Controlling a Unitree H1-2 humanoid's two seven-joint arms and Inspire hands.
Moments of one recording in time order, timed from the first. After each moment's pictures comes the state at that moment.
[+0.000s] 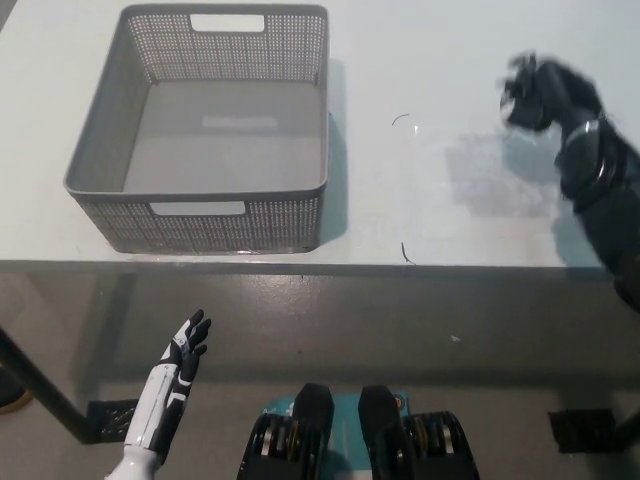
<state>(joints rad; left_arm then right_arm) -0.01 0.12 -0.04 0.20 0.12 -0.38 0.00 -1.18 -0.30 0.32 1.25 -0.45 -0.07 -0.21</state>
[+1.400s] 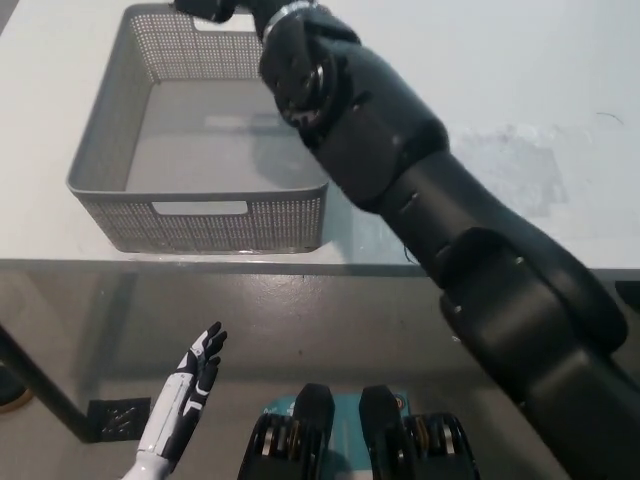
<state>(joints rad) -0.02 0.13 -0.07 0.24 0.15 -0.38 -0.02 -1.44 0.14 0.38 1.13 -0.49 -0.02 -0.19</state>
